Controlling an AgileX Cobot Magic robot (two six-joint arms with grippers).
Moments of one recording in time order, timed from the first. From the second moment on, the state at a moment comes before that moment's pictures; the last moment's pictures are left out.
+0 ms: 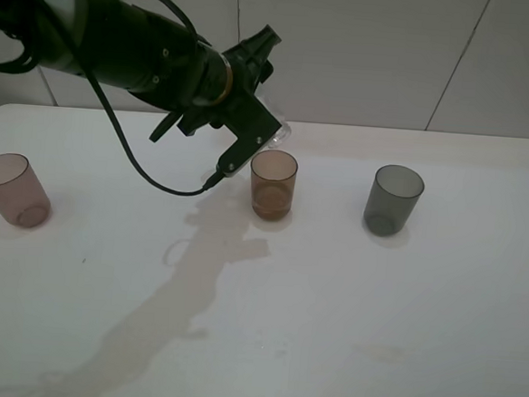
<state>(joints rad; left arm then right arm) -0.69 1.97 -1.25 1.55 0.27 0.35 -0.11 0.00 -0.52 0.00 1.06 -0.03</state>
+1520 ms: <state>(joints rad) -0.31 1.88 -0.89 0.07 -0.54 0.03 -0.11 0.00 -0.52 0.00 1.06 -0.03</state>
